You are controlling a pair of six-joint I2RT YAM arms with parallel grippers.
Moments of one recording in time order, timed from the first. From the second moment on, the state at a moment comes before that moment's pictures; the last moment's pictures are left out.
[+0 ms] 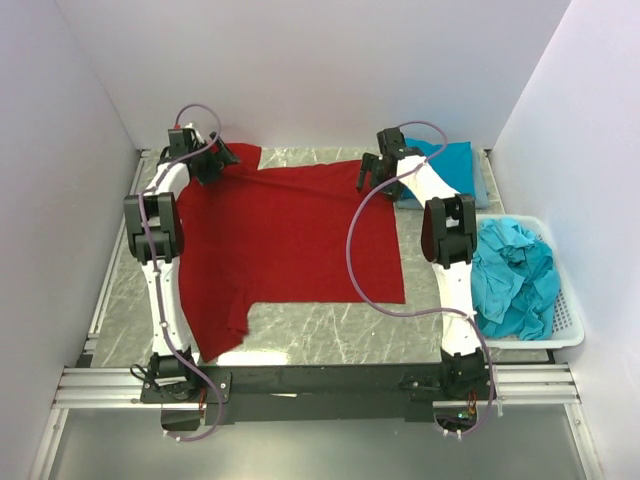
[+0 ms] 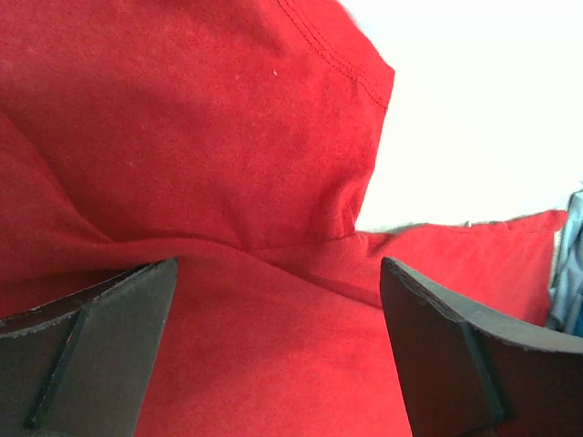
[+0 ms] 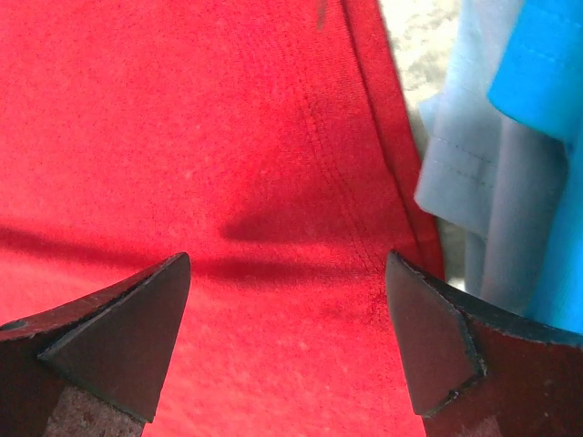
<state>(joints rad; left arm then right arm) 0.09 2.46 2.01 -0.22 0.40 -0.56 0.22 2.43 2.11 -0.71 -0.01 0.42</state>
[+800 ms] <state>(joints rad) 0.09 1.74 1.46 -0.21 0.45 -0.57 0.37 1.79 1.47 -0.47 -0.03 0.38</state>
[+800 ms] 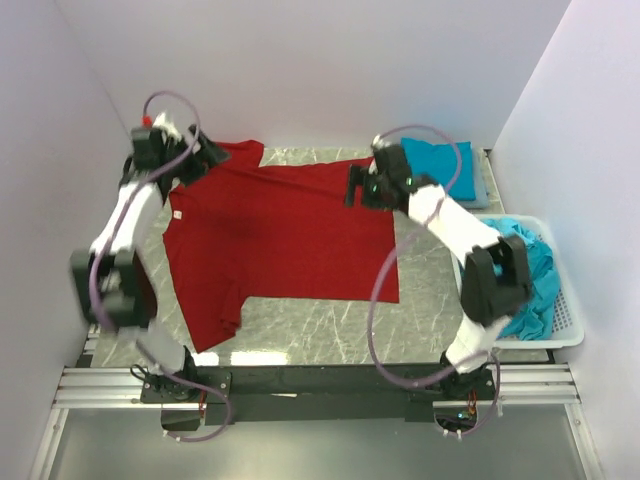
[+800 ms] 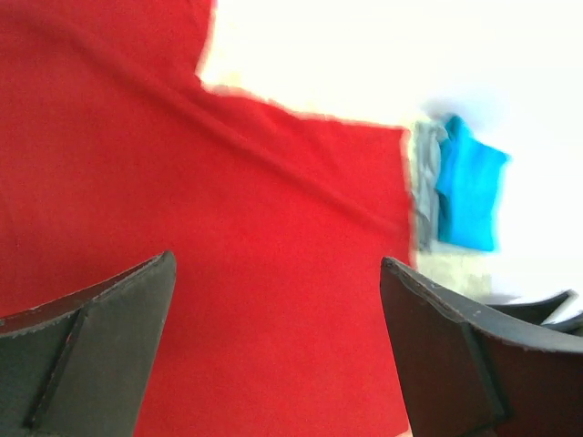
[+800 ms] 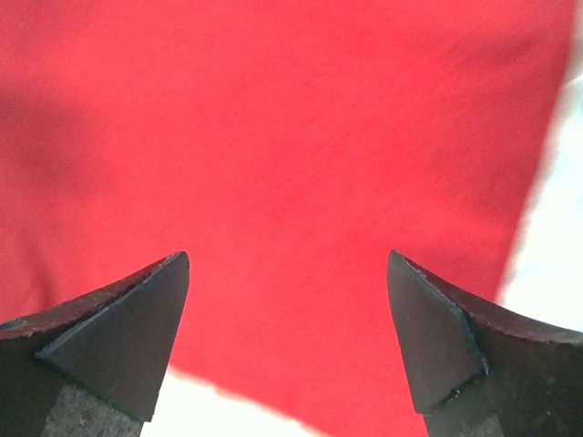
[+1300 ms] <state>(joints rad) 0.04 0.77 0.38 -0.40 0.13 -0.94 0.52 1.45 0.72 -0.29 -0.10 0.58</state>
